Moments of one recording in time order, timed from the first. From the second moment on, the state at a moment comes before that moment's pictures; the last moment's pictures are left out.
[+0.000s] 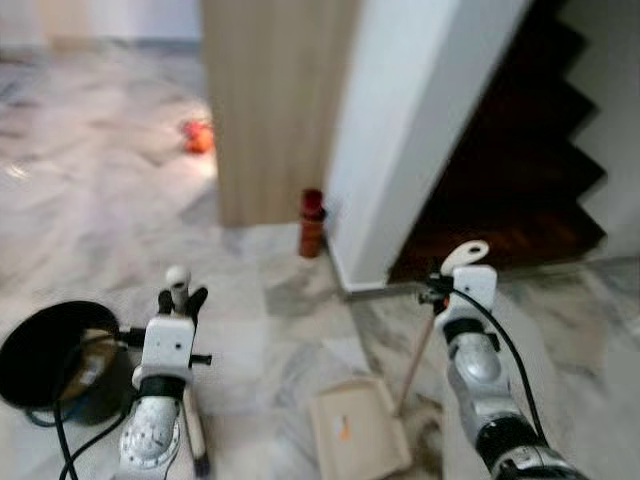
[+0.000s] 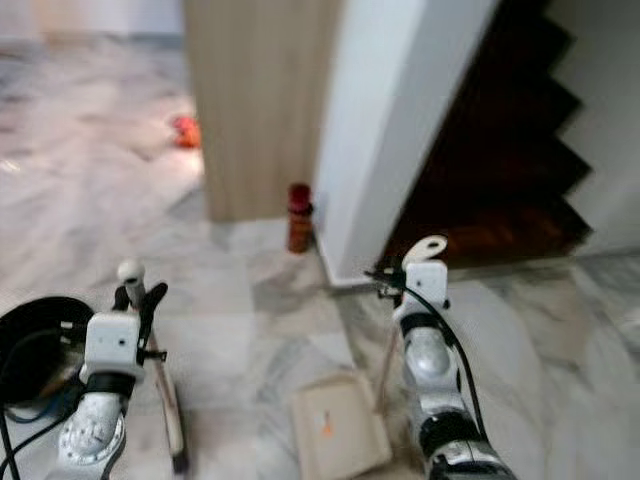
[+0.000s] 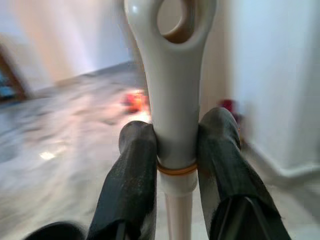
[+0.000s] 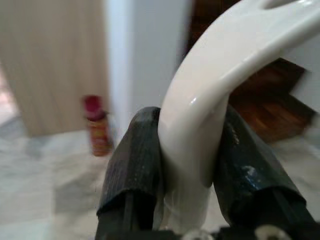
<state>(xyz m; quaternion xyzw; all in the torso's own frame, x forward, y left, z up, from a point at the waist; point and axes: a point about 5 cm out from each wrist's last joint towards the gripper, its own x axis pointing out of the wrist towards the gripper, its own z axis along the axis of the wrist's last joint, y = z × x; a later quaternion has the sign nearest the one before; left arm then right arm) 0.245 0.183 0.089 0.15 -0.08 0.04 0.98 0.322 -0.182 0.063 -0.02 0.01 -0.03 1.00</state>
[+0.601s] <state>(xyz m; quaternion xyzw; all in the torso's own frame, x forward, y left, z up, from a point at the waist) 0.246 0.188 0.090 0.16 -0.08 0.04 0.98 0.325 -0.183 0.067 -0.04 0.00 -0.03 1.00</state>
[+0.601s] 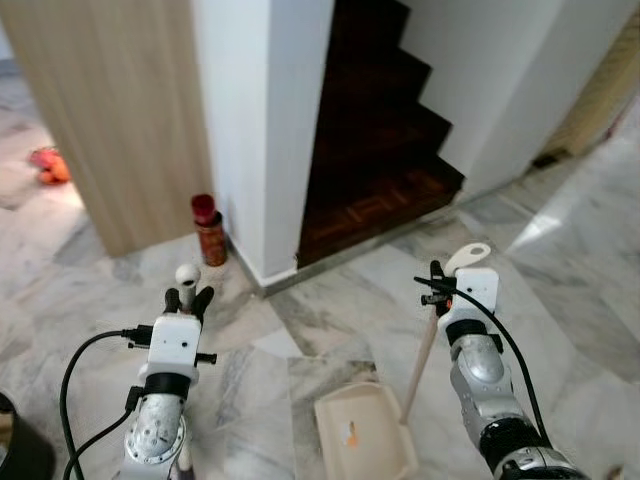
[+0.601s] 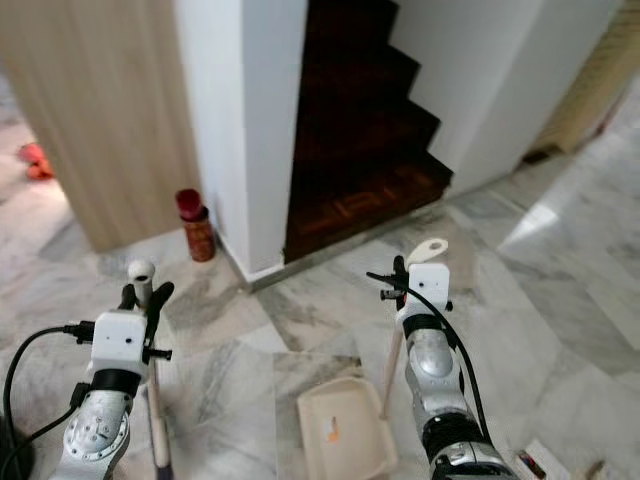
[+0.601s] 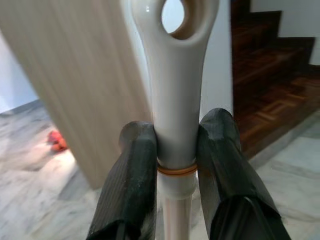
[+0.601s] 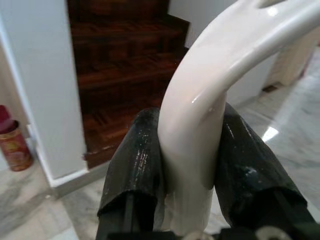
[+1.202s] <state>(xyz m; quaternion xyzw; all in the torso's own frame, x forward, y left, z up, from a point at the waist) 0.249 0.194 0.095 0.17 -0.09 0.04 0.98 0.326 -0.175 0.068 -0.03 -0.01 -0.02 1.00</state>
